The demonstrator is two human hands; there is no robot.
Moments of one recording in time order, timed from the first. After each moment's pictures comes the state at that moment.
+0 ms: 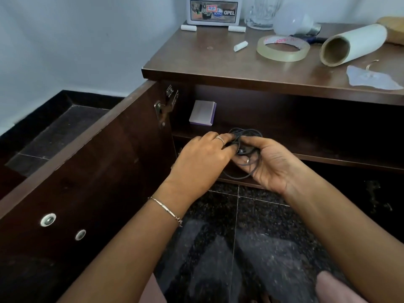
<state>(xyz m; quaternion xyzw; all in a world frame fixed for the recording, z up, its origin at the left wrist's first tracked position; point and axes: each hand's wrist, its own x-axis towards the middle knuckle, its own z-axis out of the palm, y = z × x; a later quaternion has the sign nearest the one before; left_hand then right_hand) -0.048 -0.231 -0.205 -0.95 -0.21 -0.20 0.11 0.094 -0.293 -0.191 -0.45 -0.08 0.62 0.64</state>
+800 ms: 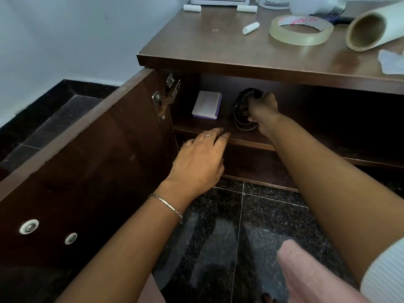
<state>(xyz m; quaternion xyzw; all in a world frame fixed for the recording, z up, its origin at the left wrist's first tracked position) -0.045 -0.215 -0.233 -0.94 -0.33 -0.11 -0.02 0.151 -0.167 -0.218 -0.79 -0.25 0.26 0.50</state>
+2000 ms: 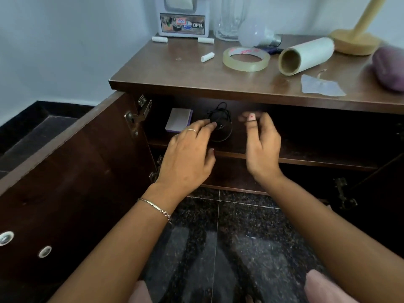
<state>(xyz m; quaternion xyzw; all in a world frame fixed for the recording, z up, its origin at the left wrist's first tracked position) -0.015 -0.239 -0.196 -0.91 -0.33 -0.26 -0.05 0.139 -0.294 -0.213 -0.68 -0.41 0.00 0.60</state>
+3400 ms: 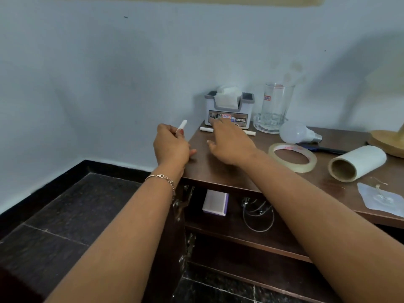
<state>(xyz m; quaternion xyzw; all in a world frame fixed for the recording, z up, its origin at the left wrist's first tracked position) -0.020 -0.058 -0.082 -0.50 -0.50 -0.58 -0.40 0.096 -0.106 -0.059 -0.73 -0.66 -0.05 0.18</state>
